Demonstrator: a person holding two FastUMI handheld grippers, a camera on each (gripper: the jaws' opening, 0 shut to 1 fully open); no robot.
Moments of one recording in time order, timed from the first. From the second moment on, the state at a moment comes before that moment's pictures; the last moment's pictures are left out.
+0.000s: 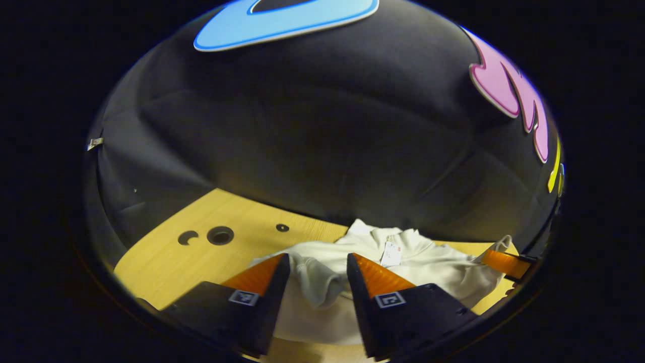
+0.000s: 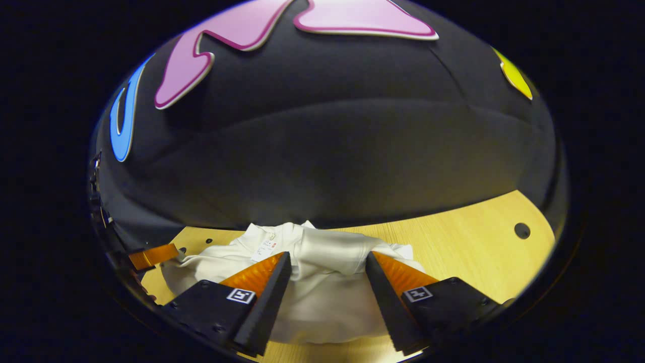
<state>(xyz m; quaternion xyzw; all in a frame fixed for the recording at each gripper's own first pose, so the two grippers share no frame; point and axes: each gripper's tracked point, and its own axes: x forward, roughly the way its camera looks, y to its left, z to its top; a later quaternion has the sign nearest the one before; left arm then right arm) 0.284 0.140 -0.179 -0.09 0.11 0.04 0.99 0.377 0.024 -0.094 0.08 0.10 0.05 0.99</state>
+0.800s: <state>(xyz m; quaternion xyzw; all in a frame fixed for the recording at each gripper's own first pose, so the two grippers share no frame) -0.023 0.083 -0.006 -0.04 -0.01 -0.01 1.00 0.088 -0.027 0.071 0.00 -0.02 -0.01 1.00</state>
